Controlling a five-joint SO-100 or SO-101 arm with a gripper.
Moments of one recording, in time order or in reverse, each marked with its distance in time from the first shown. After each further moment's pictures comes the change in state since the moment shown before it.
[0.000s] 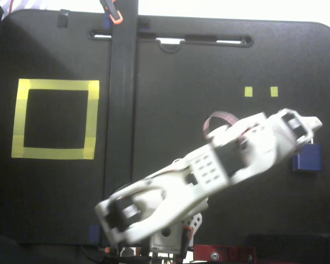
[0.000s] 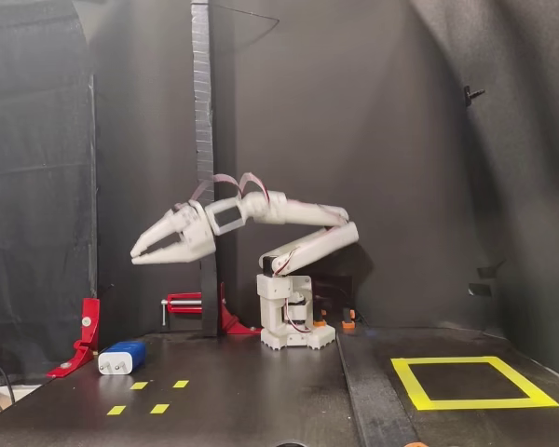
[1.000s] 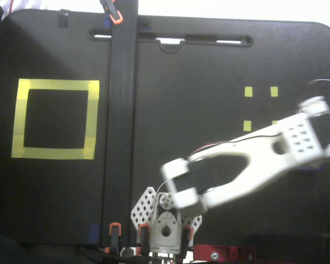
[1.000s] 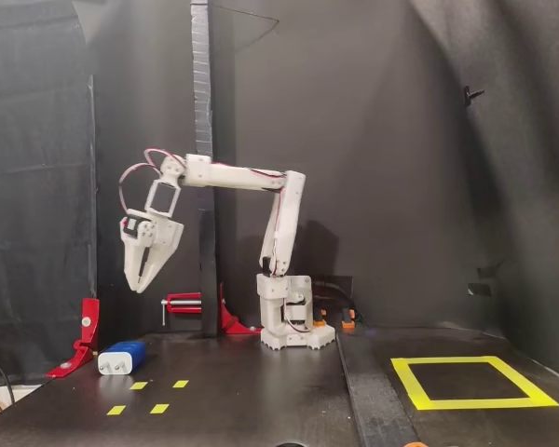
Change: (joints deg) arm 7.2 -50.0 -47.5 37.3 -24.0
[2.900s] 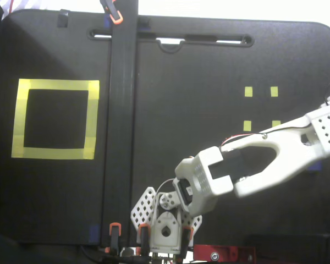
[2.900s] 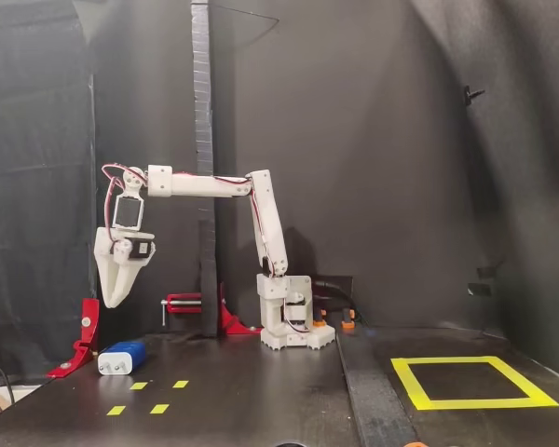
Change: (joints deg) arm -1.1 -14.5 -10.4 2.3 -112.9
